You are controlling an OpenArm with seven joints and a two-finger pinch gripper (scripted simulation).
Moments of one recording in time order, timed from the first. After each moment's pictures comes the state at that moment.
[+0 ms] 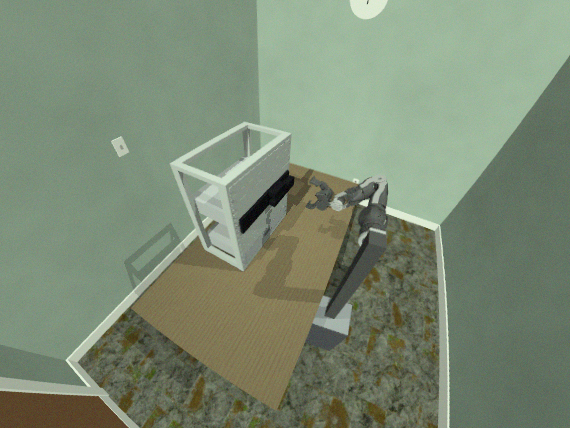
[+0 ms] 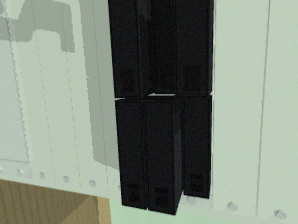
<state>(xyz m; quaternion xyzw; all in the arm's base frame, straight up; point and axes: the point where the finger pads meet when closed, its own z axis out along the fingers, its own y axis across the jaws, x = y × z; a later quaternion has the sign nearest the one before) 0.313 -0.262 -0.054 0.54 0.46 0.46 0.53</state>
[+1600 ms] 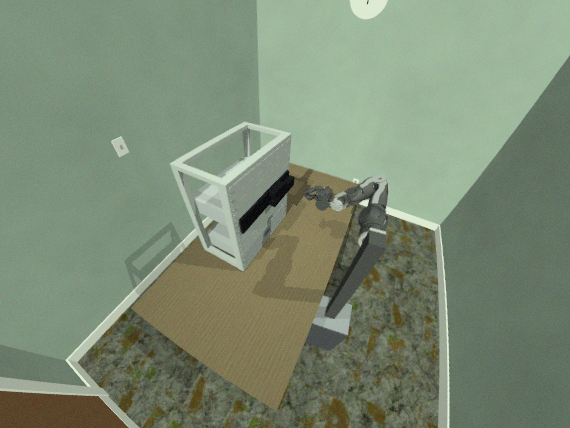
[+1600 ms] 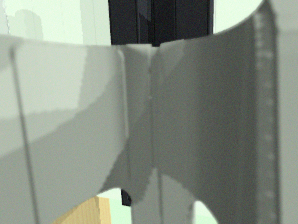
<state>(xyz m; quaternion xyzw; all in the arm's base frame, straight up) 0.312 -0.262 -0.054 0.54 0.46 0.46 0.53</state>
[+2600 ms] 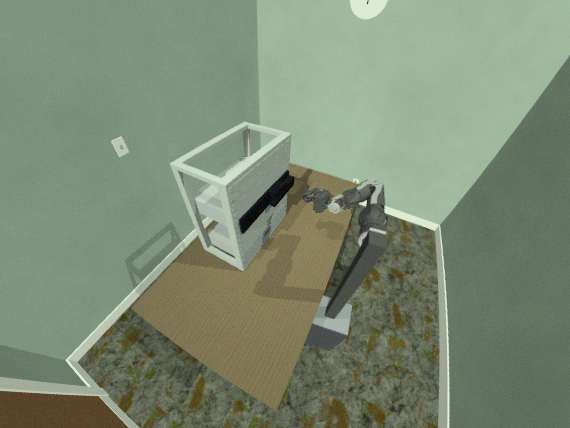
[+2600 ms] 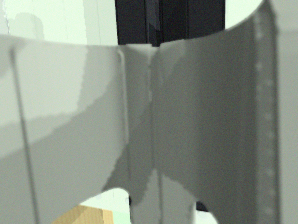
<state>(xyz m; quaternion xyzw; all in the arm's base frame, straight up) 0.322 -0.253 -0.065 0.54 0.46 0.46 0.53</state>
